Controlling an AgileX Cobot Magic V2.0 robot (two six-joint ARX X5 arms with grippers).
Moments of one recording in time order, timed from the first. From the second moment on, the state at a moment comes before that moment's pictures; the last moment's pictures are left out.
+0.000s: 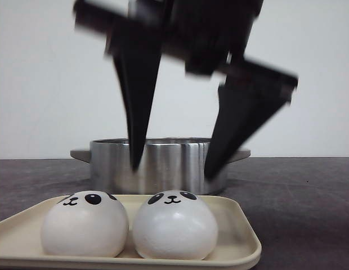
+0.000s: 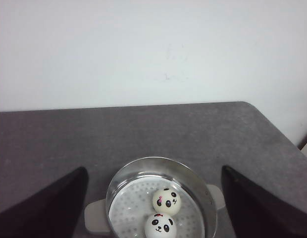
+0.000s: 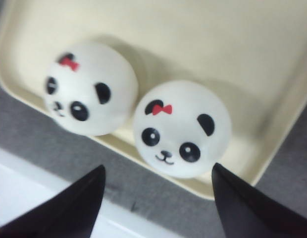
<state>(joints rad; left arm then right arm) -0.47 0.95 1.47 -0.75 -0.06 -0.22 1.06 1.58 1.11 -0.79 -0.03 0.77</state>
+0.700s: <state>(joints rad) -0.47 0.95 1.47 -0.76 -0.05 -0.25 1.02 1.66 1.11 -0.75 0.03 0.72</state>
